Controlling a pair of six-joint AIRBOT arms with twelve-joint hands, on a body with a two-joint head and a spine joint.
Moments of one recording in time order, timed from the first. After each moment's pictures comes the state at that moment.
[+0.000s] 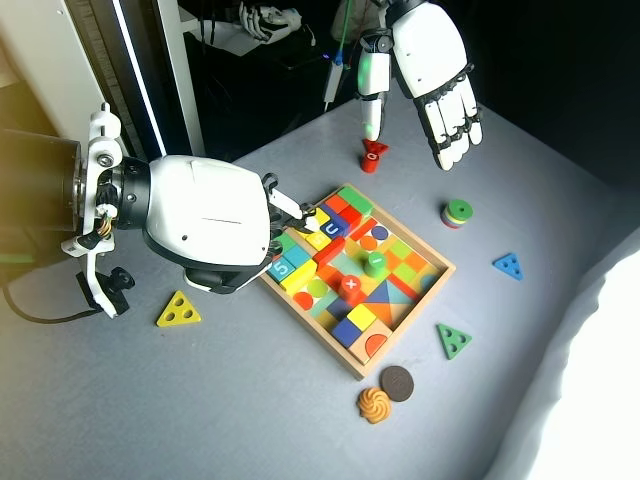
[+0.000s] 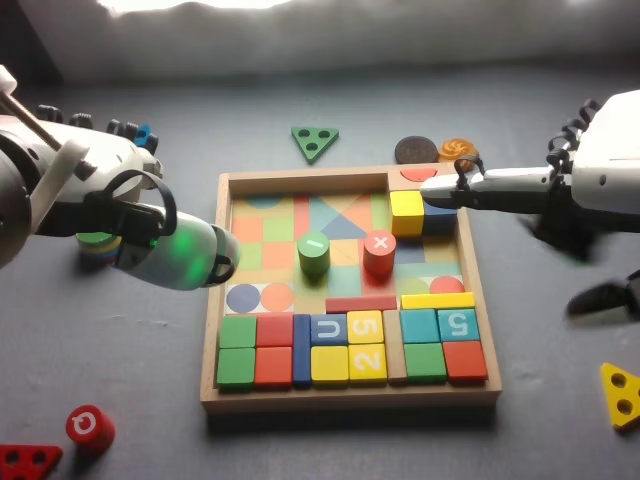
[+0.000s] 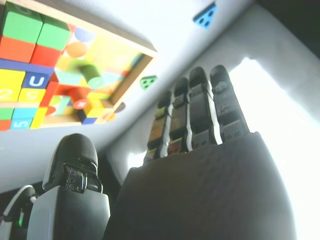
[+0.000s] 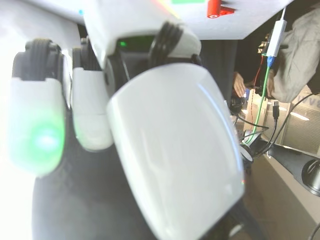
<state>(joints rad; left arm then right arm) -0.22 -0.83 0.50 -2.13 -1.18 2.99 -0.18 -0.75 0.92 -1.08 0.41 -0.02</state>
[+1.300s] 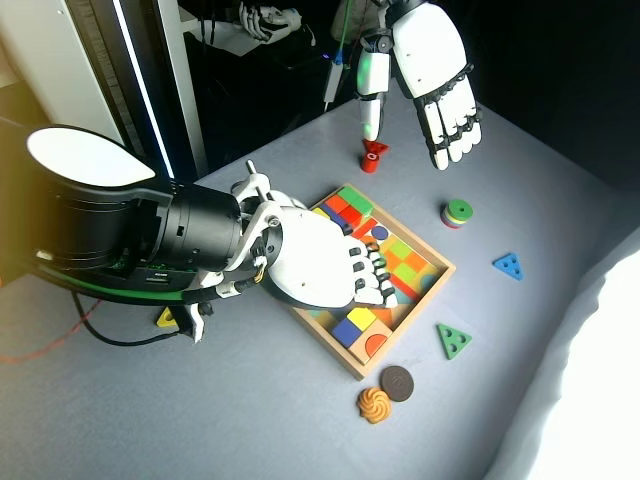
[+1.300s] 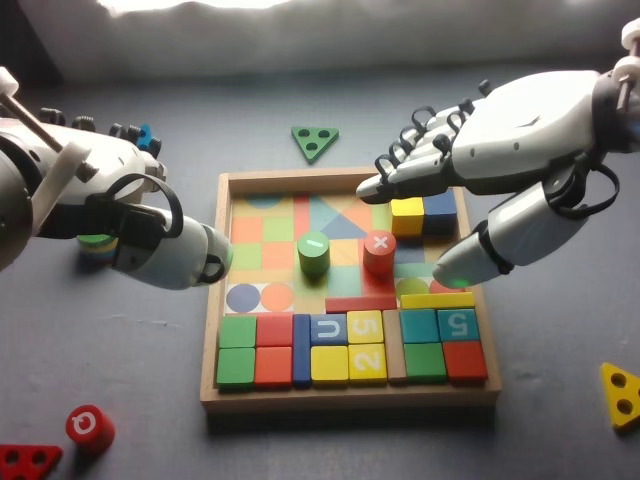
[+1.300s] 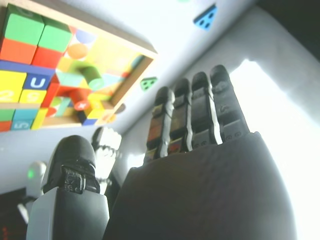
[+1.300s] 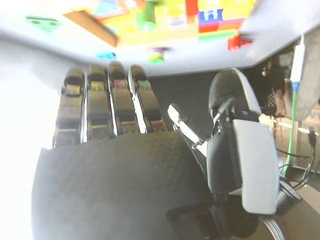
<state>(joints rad) -0.22 -0.83 0.50 -2.14 -1.19 2.99 -0.03 -1.08 1.21 -1.92 0.36 0.81</state>
